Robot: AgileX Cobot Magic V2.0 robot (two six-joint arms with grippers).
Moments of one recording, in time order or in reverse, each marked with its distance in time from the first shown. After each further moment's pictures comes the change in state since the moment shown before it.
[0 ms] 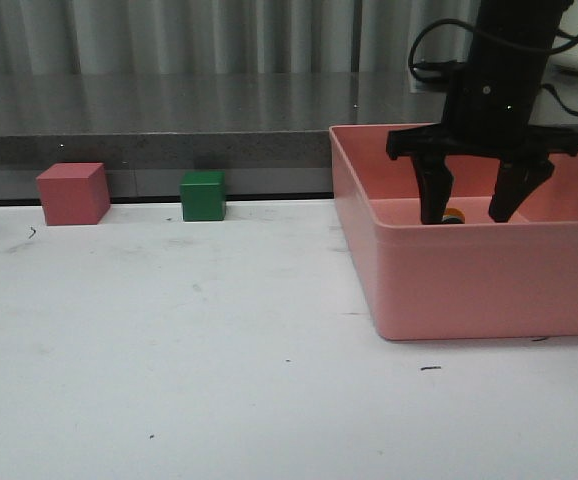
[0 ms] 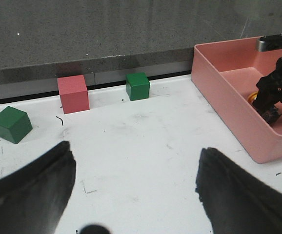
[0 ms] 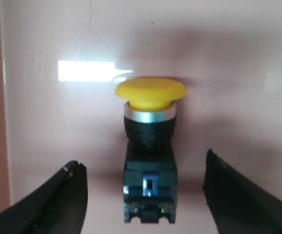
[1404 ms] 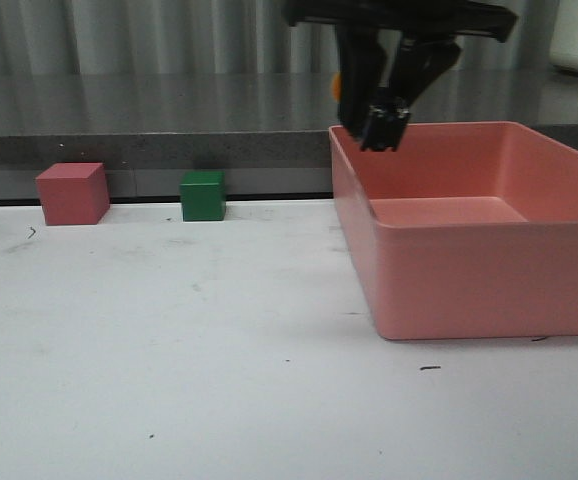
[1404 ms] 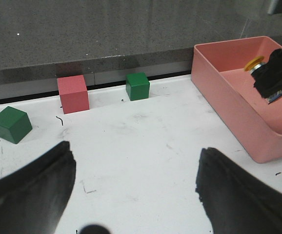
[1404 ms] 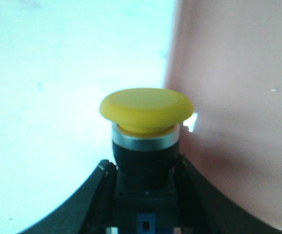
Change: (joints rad) left arm 0.000 0.000 0.000 0.000 0.000 0.001; right arm 0.295 -0.252 -0.008 0.010 0.060 0.049
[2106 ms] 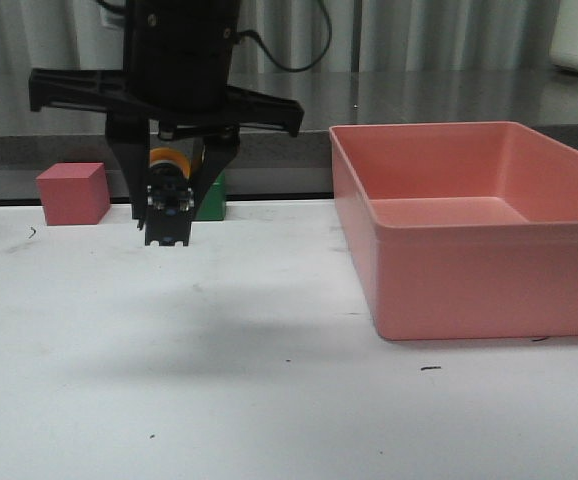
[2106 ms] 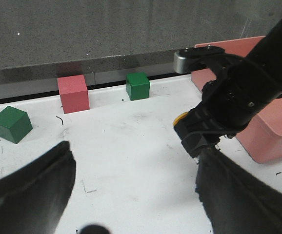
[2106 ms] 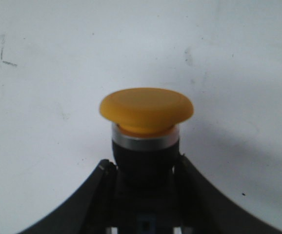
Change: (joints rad) left arm 0.000 0.000 0.000 0.000 0.000 0.000; right arm 0.259 0.328 -0.329 0.007 0.090 0.311
